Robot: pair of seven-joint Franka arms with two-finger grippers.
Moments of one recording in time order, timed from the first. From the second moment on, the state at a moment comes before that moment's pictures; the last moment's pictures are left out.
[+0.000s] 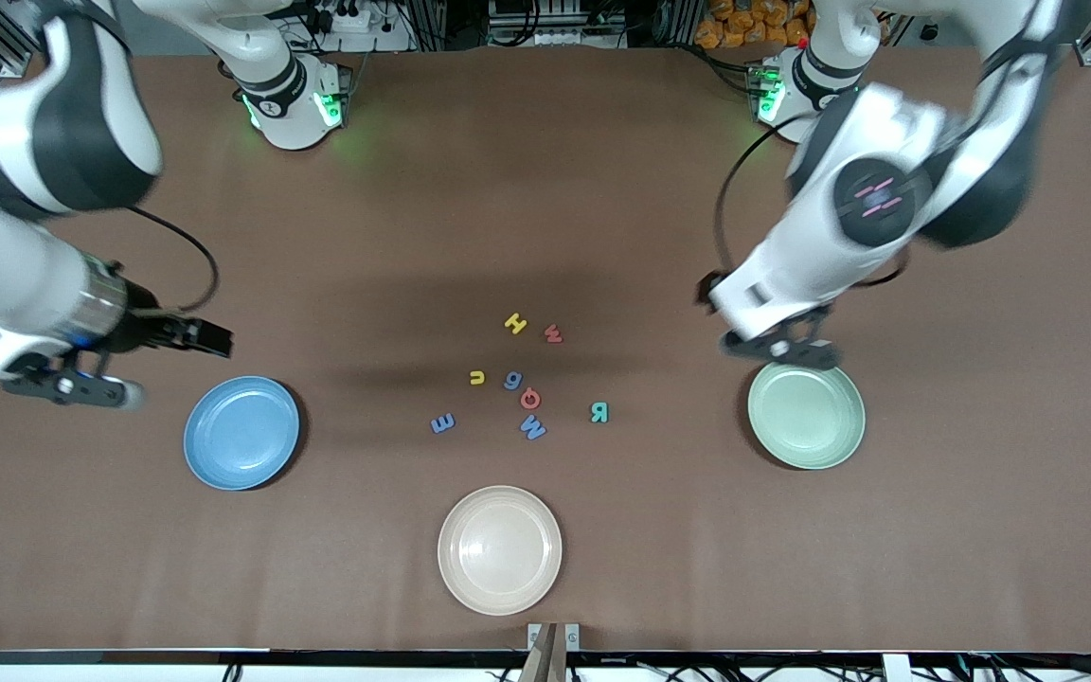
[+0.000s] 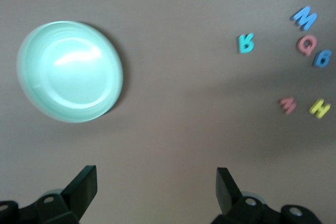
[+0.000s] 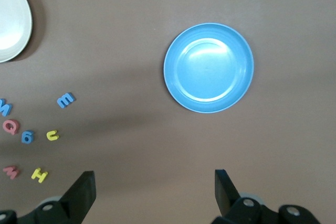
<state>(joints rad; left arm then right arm) -0.31 0.38 -0.20 -1.55 0.02 1.81 -0.33 0.10 0.33 0.06 -1.43 0.01 1.66 0.33</state>
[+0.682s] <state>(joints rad) -0.42 0.74 -0.17 -1.49 0.07 2.31 -0.46 0.16 0.43 0.06 -1.43 0.02 1.79 0.62</state>
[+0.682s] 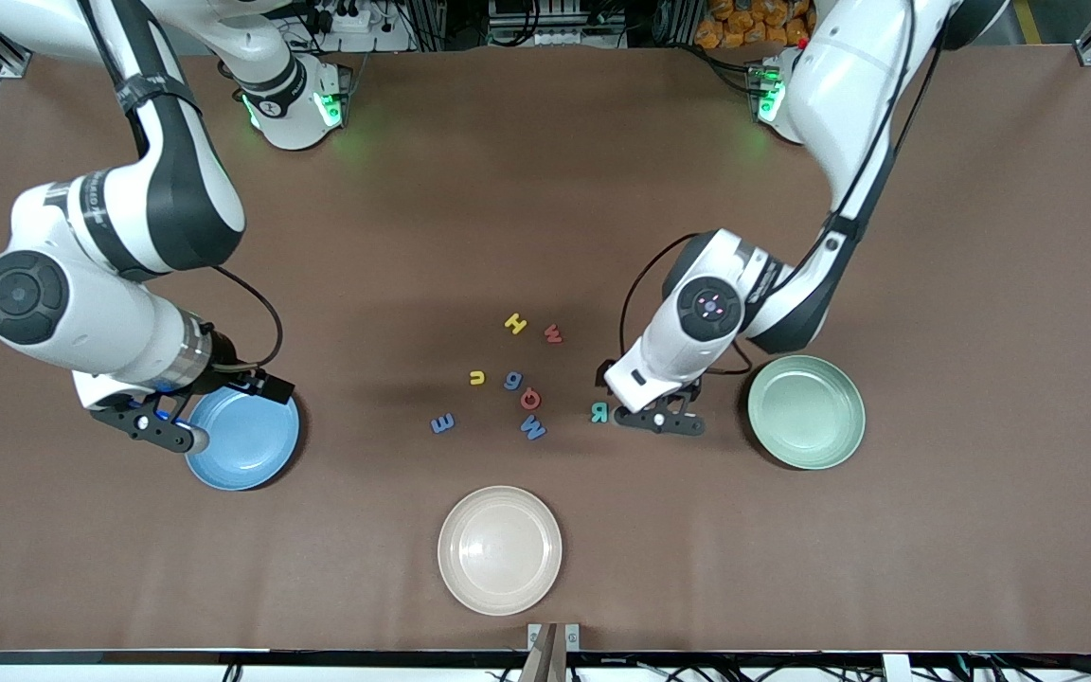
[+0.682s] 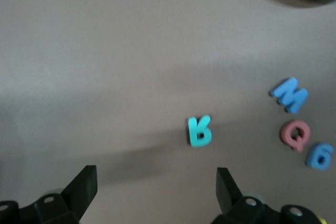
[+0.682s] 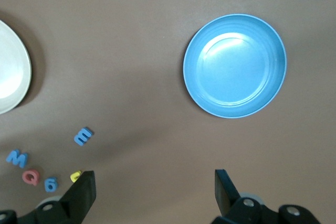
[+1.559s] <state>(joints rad) -0.64 0.90 0.03 -1.43 0.09 2.49 -0.63 0.22 0.48 0.07 -1.43 0.02 1.84 0.76</state>
